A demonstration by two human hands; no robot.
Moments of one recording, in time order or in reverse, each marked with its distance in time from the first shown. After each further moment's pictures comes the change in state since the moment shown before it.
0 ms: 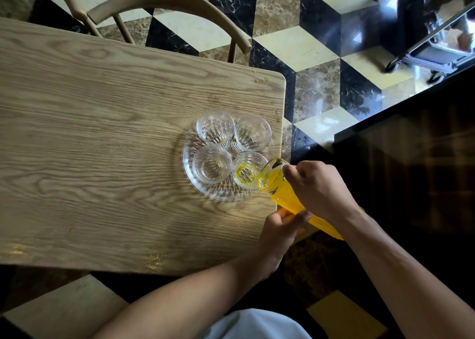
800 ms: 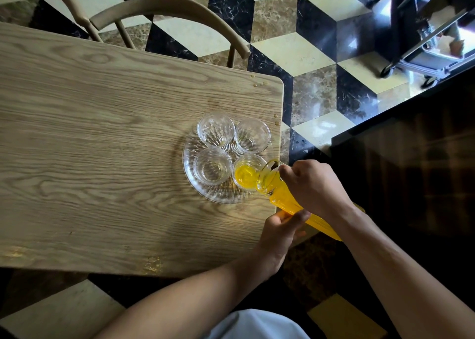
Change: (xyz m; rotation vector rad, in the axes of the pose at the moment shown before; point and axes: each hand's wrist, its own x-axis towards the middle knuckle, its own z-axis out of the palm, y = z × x) left_hand -0.008 0.005 0.001 -0.050 -0.009 -0.067; right_hand 0.002 -0.007 0.001 -0.044 0.004 0.026
